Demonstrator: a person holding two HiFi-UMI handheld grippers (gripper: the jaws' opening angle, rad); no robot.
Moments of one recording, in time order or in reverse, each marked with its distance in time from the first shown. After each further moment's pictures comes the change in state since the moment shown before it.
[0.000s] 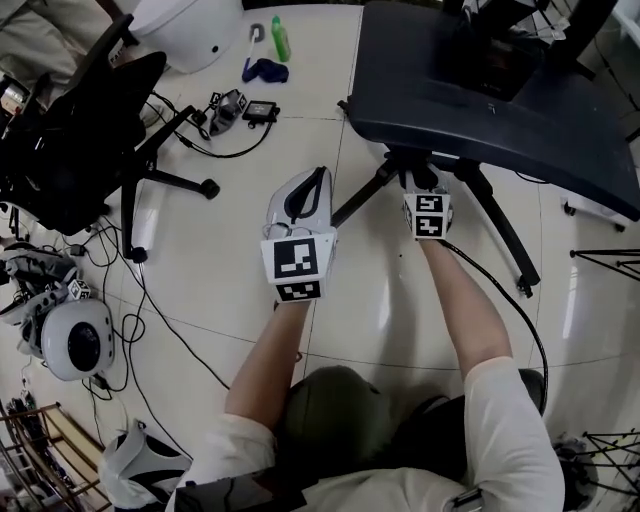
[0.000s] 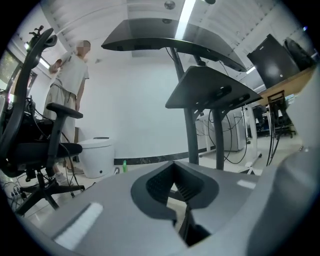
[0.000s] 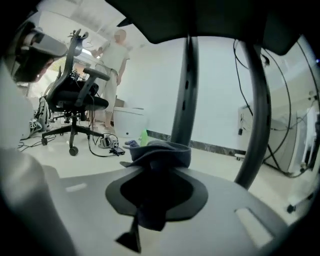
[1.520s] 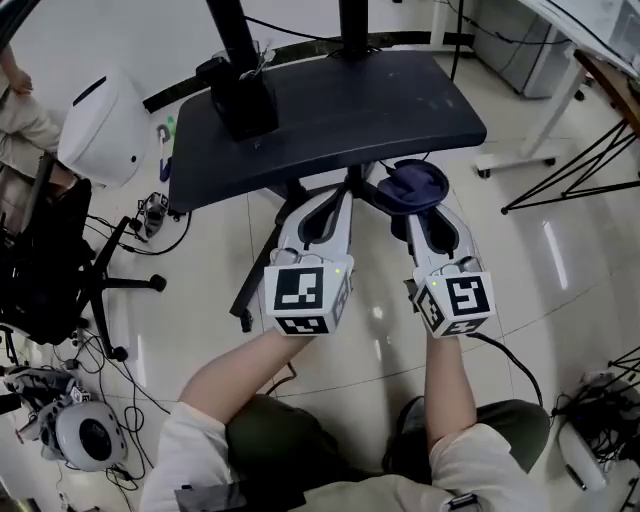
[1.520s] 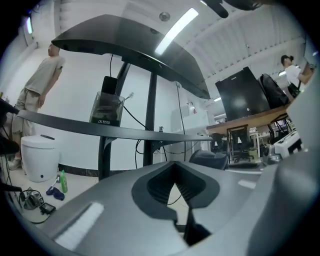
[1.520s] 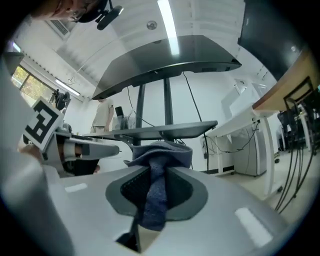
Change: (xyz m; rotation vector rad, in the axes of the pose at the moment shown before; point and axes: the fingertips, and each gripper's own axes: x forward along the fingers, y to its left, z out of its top) left arm -0.035 -0.319 0.162 -0.055 -0.144 -0.422; right arm -0.427 -0.136 0.208 0.194 -0.453 -0.159
